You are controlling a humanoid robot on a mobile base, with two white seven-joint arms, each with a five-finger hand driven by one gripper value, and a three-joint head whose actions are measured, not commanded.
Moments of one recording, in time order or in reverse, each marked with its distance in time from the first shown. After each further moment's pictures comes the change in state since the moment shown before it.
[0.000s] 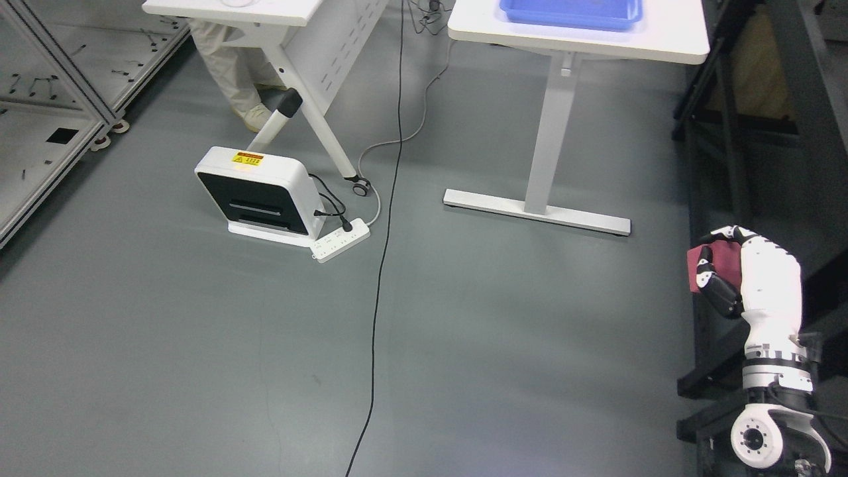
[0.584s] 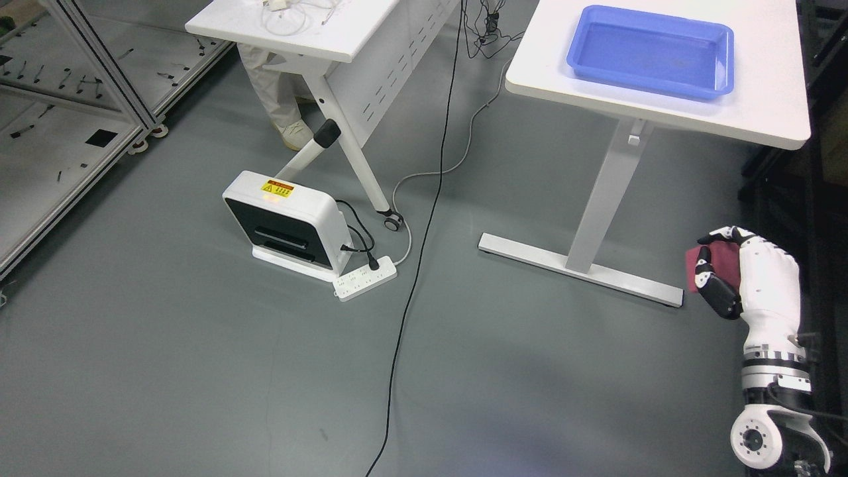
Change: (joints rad) left arm 0.000 0.000 0.000 0.000 0.000 0.000 0.000; right arm 0.003 0.000 0.001 0.000 -0.002 -0.006 0.000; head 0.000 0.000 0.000
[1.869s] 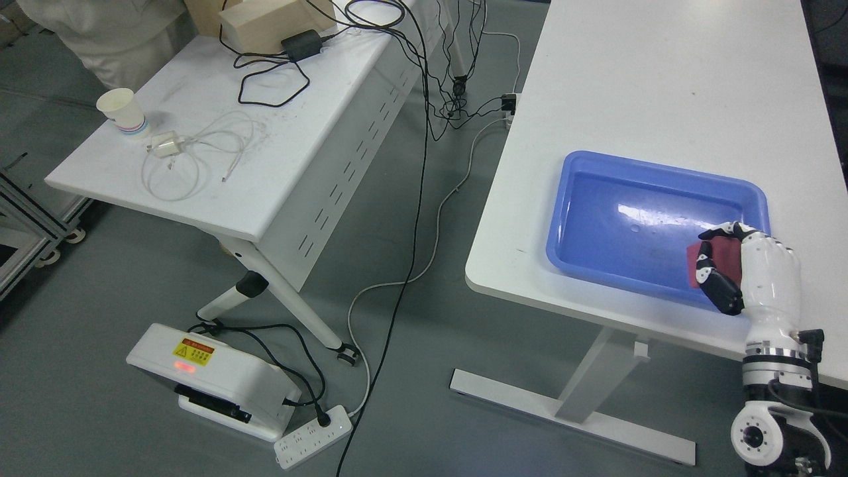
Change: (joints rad) left arm 0.000 0.000 0.000 0.000 0.000 0.000 0.000; right arm -0.012 0.000 0.000 -0.001 0.000 -0.006 0.002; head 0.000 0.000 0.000
